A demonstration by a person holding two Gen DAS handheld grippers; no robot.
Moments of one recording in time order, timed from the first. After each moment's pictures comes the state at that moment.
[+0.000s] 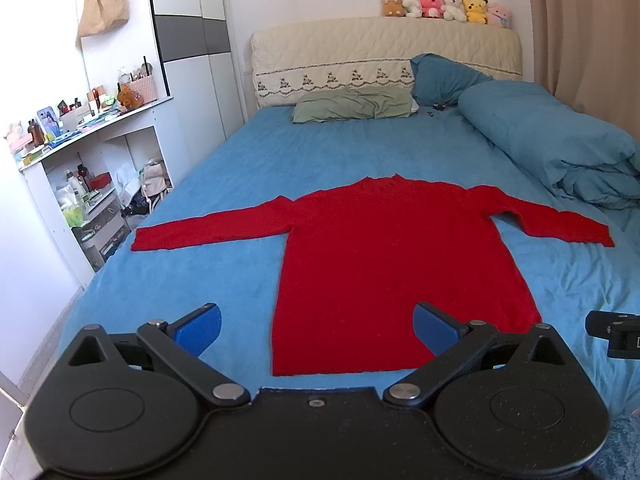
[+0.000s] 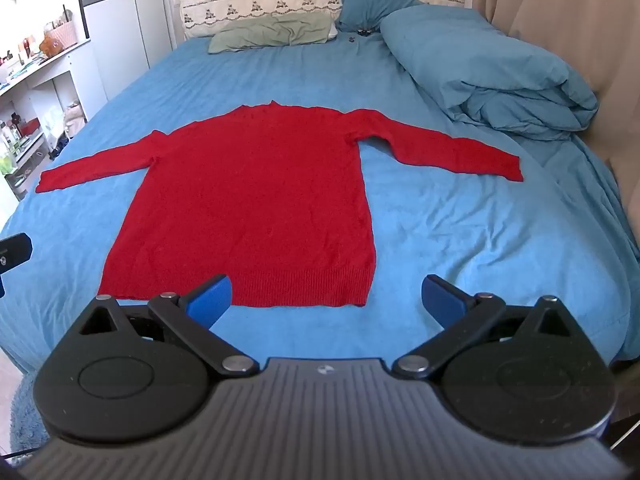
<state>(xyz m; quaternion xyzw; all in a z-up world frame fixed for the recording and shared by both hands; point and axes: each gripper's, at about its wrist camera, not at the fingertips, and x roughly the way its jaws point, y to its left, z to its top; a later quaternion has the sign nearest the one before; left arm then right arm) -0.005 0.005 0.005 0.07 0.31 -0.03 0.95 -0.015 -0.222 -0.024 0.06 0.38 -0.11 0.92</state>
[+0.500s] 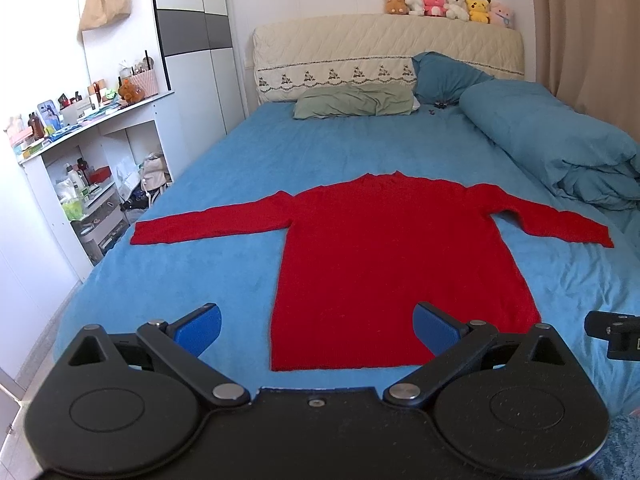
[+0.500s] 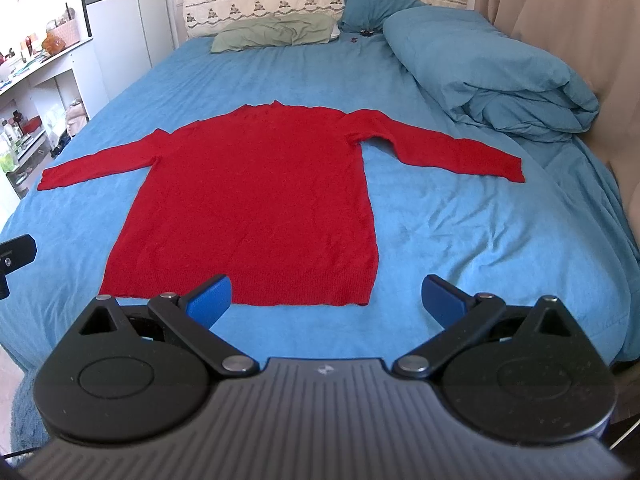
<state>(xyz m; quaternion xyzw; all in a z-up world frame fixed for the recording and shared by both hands) -0.006 0.005 0.002 0.07 0.31 -0.03 0.95 -0.019 -0.218 -0.019 0.06 0.38 -0.11 0.92</state>
